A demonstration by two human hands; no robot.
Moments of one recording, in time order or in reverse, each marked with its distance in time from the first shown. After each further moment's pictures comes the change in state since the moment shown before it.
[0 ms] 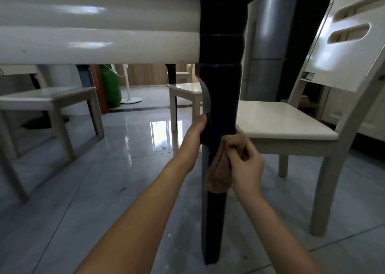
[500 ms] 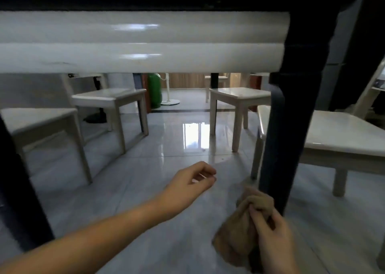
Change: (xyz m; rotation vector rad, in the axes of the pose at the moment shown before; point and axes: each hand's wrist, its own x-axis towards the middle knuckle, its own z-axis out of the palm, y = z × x) left_hand -0.129 0.011 -0.154 0.609 -0.095 0.064; right_hand -0.127 0.026 0.035 -0.002 -0.030 0.363
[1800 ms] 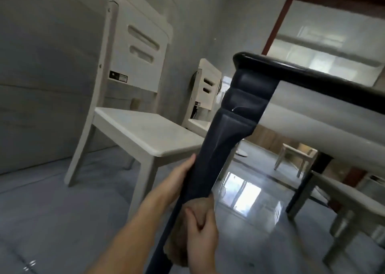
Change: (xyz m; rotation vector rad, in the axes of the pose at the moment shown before) left_hand -0.137 -0.182 -0.421 -0.940 0.548 -0.119; right_hand -0.210 0.053 0.506 -0.221 -0.590 -0.172
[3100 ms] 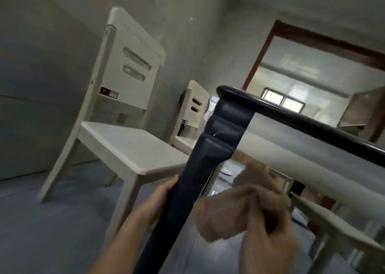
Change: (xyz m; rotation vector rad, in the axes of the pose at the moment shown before) left_hand -0.007 0.005 0.006 -0.029 -0.024 -0.014; right_hand -0.004 -0.144 -0.088 0.177 0.339 -0.540
